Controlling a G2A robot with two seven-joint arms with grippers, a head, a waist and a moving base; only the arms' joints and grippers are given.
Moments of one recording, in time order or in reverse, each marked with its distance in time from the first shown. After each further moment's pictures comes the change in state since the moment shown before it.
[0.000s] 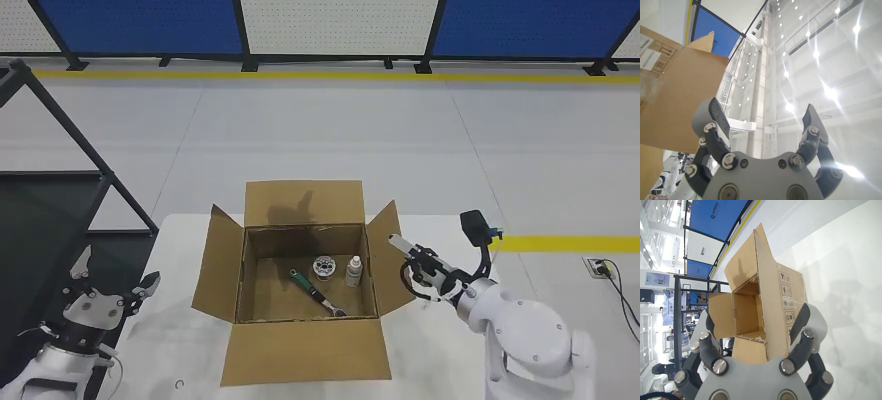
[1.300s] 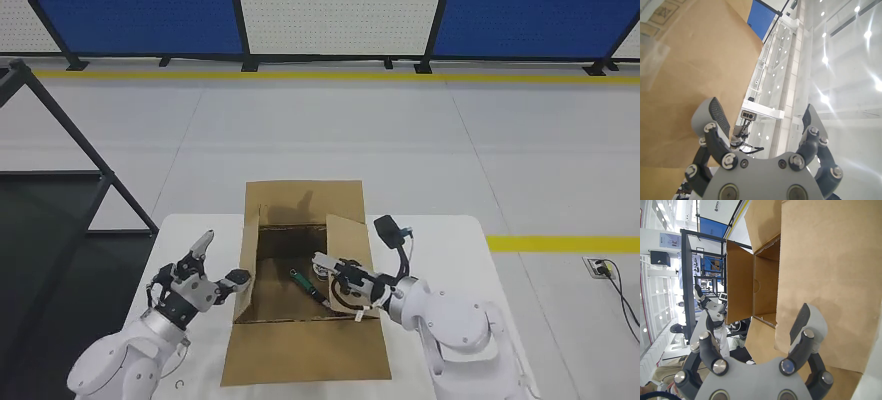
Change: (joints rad) left arm -0.146 0.016 0.388 -0.043 0.283 0.063 0.115; right arm 0.089 0.026 -0.264 0.223 0.265 -0.023 -0.087
